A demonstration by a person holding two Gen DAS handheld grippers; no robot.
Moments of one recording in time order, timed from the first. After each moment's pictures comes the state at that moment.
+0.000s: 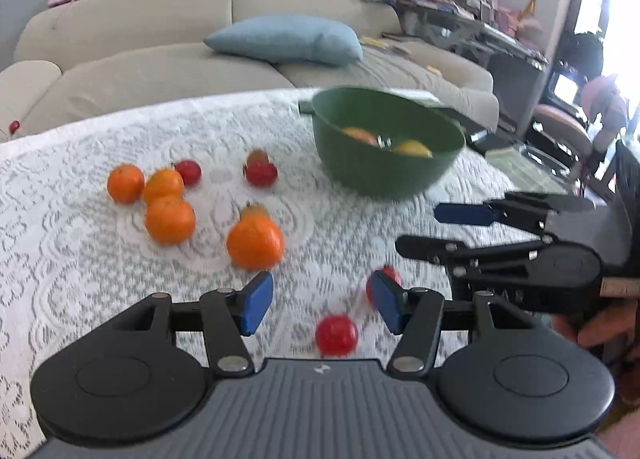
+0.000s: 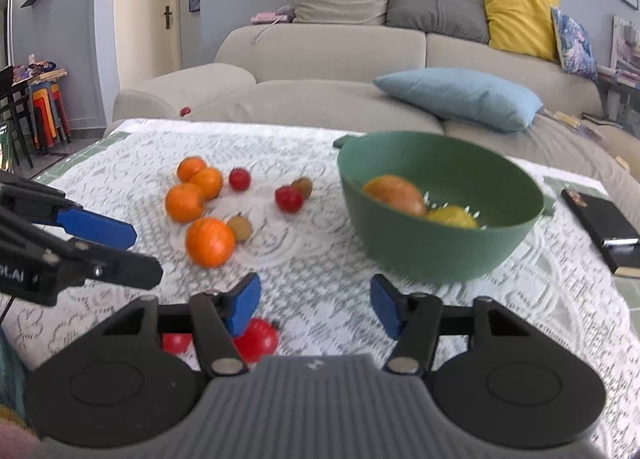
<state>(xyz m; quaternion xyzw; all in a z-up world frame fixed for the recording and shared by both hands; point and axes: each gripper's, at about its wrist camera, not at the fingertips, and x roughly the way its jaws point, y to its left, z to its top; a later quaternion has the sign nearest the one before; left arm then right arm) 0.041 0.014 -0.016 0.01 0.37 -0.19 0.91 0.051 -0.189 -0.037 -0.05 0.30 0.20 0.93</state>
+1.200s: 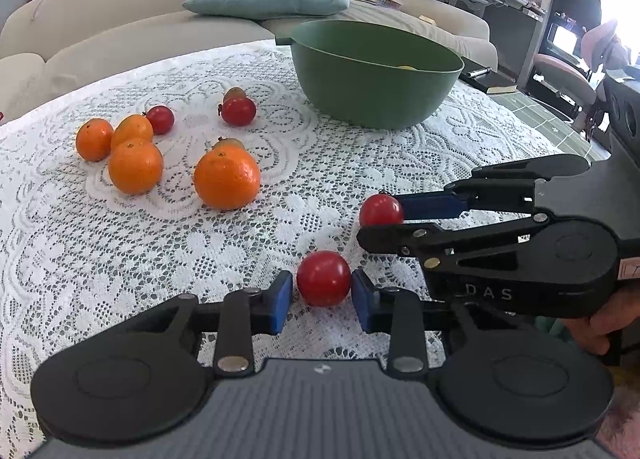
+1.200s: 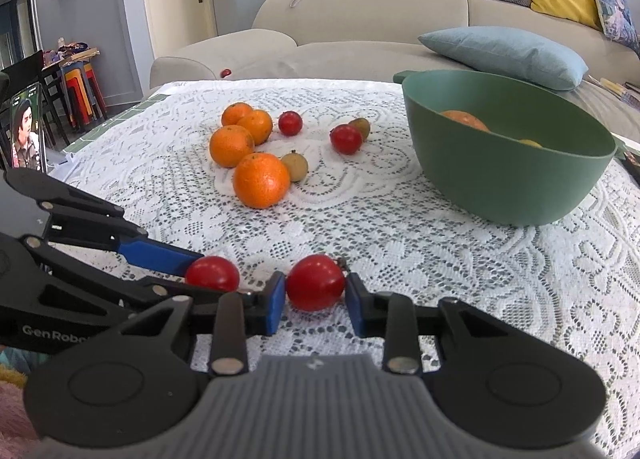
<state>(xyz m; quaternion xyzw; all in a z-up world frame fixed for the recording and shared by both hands) 0.037 -0.007 -0.057 0.05 0.40 -0.20 0.89 0.050 -0.170 -0.072 -0.03 0.35 0.25 0.90</state>
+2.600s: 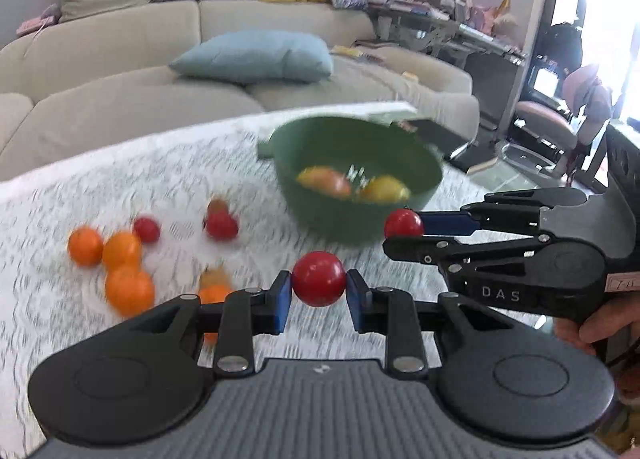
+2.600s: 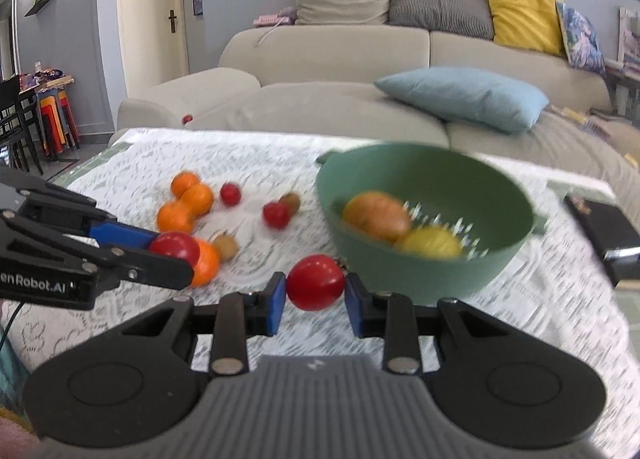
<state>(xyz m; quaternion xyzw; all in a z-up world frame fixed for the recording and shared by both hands) 0.080 -0.025 0.012 0.02 0.34 -0.23 0.91 0.083 -0.218 -0.010 -0.04 0.29 0.21 0.93</state>
